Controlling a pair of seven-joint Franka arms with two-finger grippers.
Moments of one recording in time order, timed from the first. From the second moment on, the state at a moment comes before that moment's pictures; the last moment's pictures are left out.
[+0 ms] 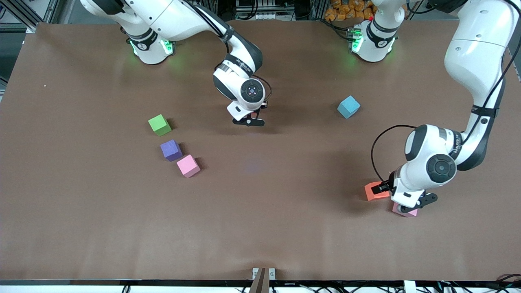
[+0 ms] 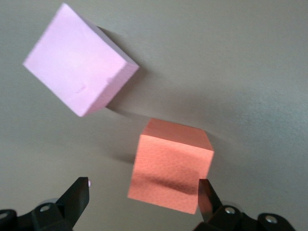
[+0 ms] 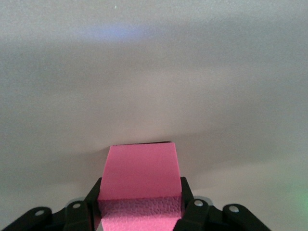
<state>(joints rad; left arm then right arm) 0.20 0.71 -0.41 -1.59 0.36 2.16 -0.68 0.55 0.63 0.36 -1.80 0.01 2.09 0.95</state>
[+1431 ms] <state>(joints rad) 0.17 0.79 -0.40 -1.58 0.49 2.24 -0.64 0.57 0.63 0.36 -1.77 0.03 2.04 0.95</state>
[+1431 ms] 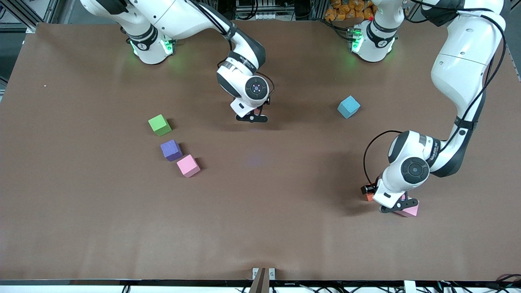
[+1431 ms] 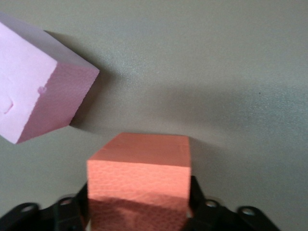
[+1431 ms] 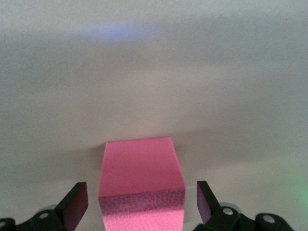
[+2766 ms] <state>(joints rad) -0.05 0.70 -0.50 -1.53 0.35 2.06 -0.85 0.20 0.62 0.33 -1.53 -0.25 1.85 0.28</state>
